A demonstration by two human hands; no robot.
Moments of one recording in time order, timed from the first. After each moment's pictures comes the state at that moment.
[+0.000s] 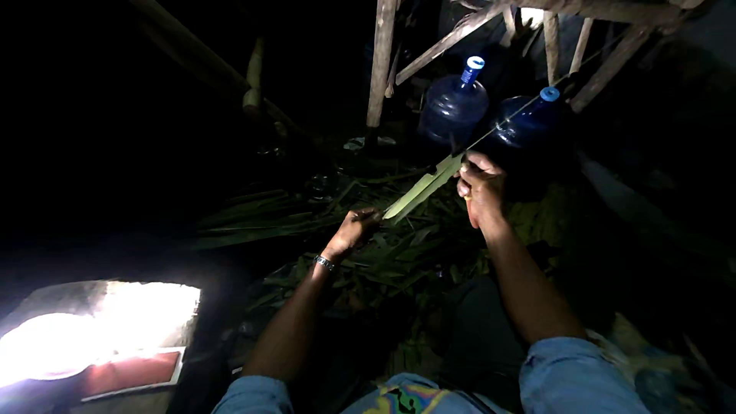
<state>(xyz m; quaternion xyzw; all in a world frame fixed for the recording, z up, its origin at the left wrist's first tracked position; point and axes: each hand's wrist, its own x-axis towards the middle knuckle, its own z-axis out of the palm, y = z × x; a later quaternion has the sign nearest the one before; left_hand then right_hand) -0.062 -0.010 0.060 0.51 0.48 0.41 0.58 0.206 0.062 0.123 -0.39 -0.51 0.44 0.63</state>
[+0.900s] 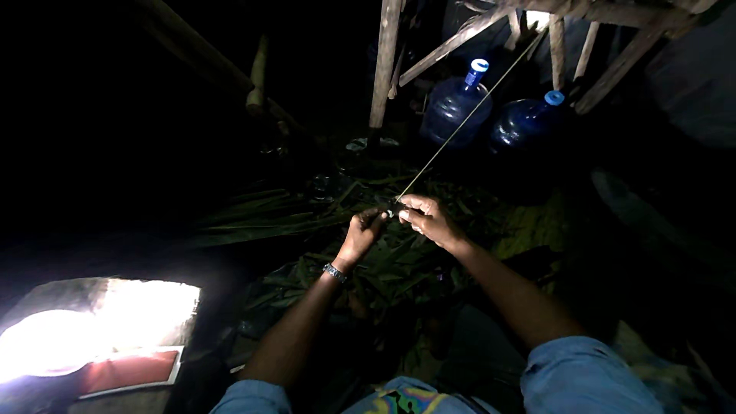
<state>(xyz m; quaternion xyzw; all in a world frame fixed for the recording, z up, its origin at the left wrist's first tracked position) -0.039 -0.017 0.052 0.53 0.47 0.50 0.50 0.151 0.029 0.095 -0.37 -0.69 0.52 0.34</state>
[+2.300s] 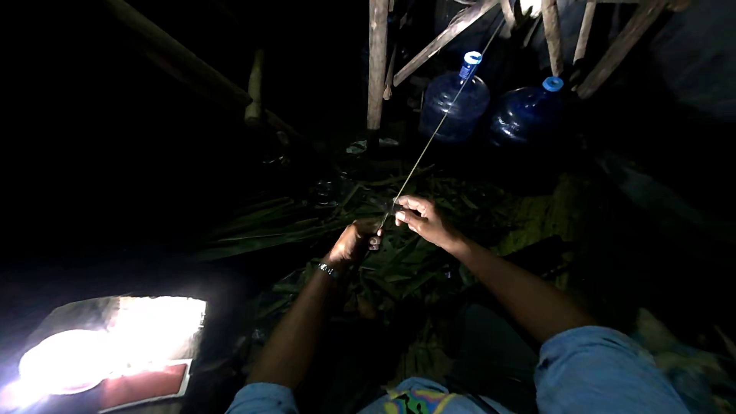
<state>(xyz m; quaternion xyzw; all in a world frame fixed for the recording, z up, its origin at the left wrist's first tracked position) -0.061 -0.006 0.044 0.38 0.36 0.41 0.74 0.151 0.030 0.085 -0.34 -0.73 0.47 0.36</state>
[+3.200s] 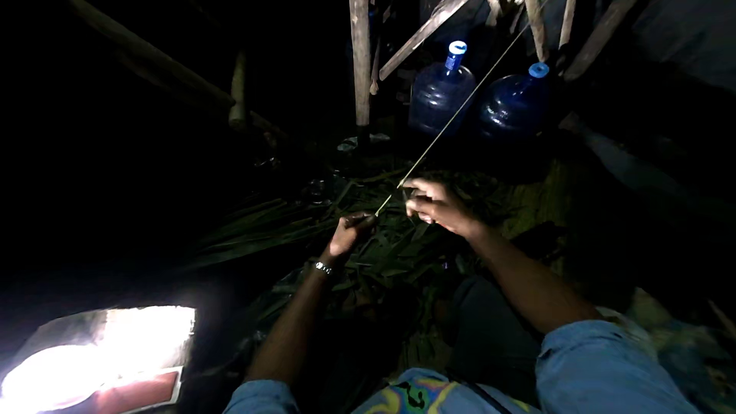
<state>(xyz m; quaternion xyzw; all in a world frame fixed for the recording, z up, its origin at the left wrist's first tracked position) -0.054 -0.007 0.041 0.49 0.46 0.45 0.59 0.194 0.037 0.101 -0.38 -0.67 0.56 0.32</state>
